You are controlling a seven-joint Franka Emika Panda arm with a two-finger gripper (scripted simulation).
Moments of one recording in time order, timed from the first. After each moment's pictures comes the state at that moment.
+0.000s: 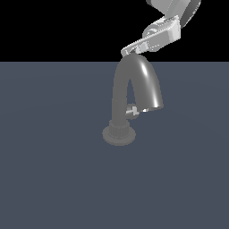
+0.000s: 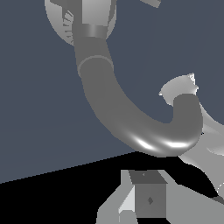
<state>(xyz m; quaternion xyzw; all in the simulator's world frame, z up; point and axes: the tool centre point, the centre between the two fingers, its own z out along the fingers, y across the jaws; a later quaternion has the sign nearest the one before) 0.014 -0.063 0.314 -0.73 0.41 0.53 0.14</state>
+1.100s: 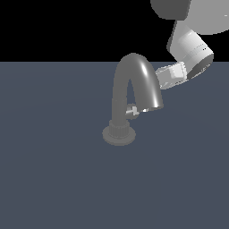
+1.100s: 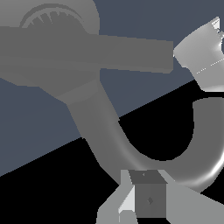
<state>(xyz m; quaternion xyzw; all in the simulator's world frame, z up) 0.016 -0.095 0.211 -0.55 0.50 0.65 0.18</state>
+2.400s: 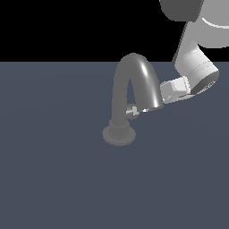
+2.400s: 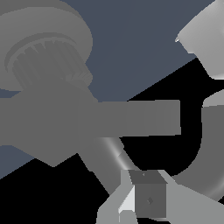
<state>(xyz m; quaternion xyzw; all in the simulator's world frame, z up) 0.001 -0.103 0.172 -0.48 0.52 0.68 0.19</state>
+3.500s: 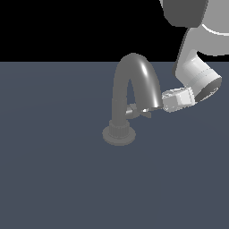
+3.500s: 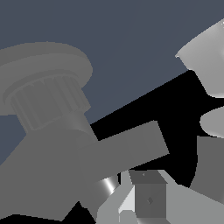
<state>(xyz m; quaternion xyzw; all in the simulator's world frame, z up) -0.022 -0.115 0.140 -0.50 0.51 0.67 0.20</state>
